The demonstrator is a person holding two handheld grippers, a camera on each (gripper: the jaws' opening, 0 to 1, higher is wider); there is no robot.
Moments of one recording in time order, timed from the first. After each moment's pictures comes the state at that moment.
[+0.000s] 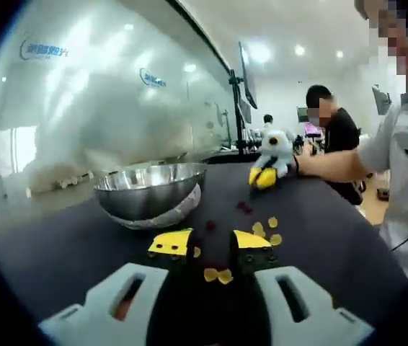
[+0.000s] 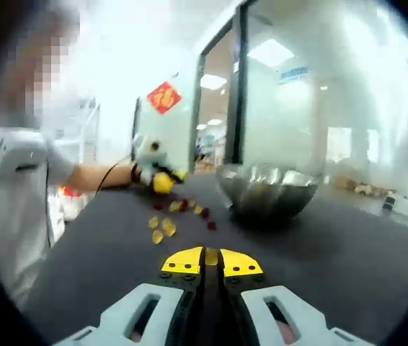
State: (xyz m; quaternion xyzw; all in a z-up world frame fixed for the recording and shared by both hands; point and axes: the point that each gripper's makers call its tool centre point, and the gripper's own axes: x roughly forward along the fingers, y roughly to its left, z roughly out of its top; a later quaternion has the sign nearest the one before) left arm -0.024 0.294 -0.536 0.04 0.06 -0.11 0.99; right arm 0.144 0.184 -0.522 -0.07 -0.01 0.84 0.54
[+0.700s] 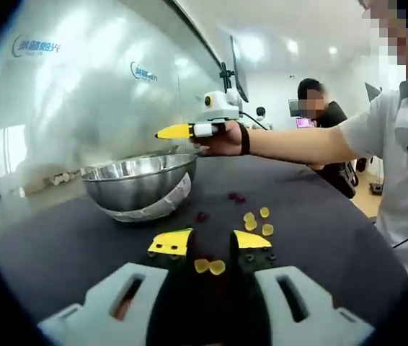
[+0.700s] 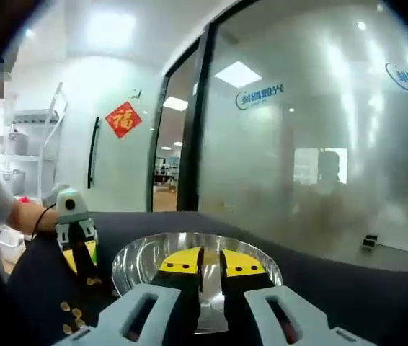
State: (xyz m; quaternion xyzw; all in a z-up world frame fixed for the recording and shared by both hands) left arm -0.023 0.290 -0.540 0.06 0.07 -0.13 0.99; right arm 0.156 0.331 -0.455 -0.05 -0.03 0.80 0.60
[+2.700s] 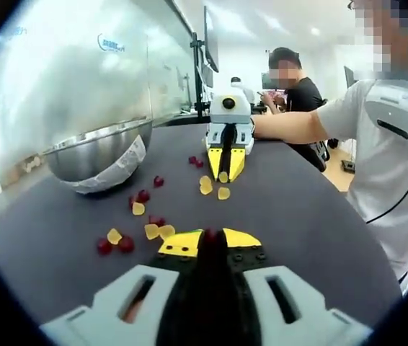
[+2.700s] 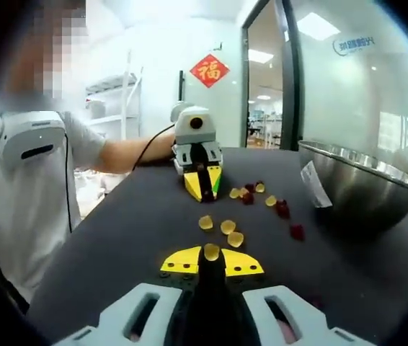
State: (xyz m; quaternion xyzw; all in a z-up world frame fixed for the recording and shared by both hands) left arm -0.048 0.252 -0.578 0.08 0.16 -0.21 0.96; right arm 0.023 0.196 -0.583 -0.18 0.03 0.91 0.36
